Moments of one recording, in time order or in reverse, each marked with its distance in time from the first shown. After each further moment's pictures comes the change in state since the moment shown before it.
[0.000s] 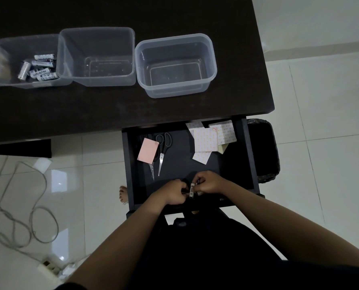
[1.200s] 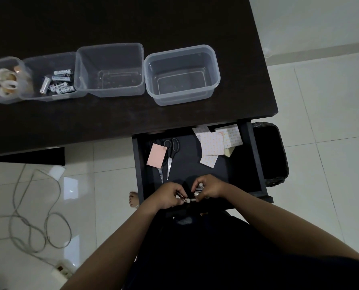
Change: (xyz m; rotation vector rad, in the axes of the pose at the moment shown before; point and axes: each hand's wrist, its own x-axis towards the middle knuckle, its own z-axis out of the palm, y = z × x) left_hand -0.040 -0.020 -0.027 -0.293 0.033 -0.036; right_hand 0.000 -0.016 0.012 -0.003 -0.063 -0.099
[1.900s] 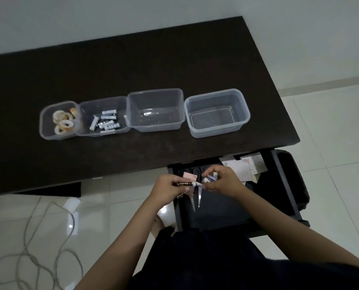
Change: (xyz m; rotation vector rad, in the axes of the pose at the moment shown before) left_hand -0.064 0.020 -0.139 -0.343 0.335 0.160; right_hand -0.017 -0.143 -0.009 0.319 0.471 -0.292
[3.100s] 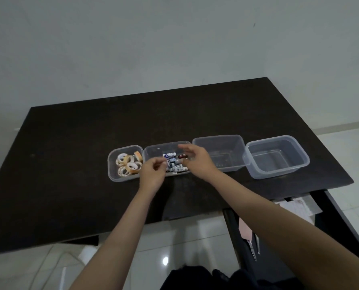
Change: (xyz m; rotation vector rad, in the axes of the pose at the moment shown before) left_hand 0.039 0.025 -0.259 -0.120 0.523 0.283; right_hand 0.138 -0.218 0.192 -0.086 0.163 -0.309
